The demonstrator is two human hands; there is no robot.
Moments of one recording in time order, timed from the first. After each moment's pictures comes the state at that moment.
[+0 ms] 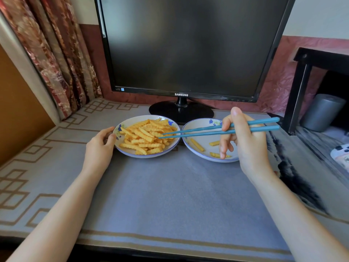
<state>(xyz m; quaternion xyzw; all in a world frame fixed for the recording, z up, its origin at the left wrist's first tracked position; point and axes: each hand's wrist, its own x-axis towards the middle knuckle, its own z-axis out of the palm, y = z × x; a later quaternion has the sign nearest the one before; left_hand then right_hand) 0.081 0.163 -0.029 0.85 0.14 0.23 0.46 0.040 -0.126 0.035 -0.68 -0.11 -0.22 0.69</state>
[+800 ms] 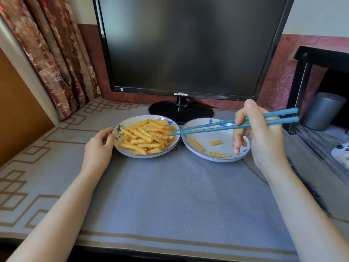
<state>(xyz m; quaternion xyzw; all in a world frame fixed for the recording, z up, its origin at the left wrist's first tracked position) 0.083 0.165 -0.032 0.85 0.13 0.23 0.46 0.044 -0.147 0.047 -0.68 -0.13 -0.23 0.68</state>
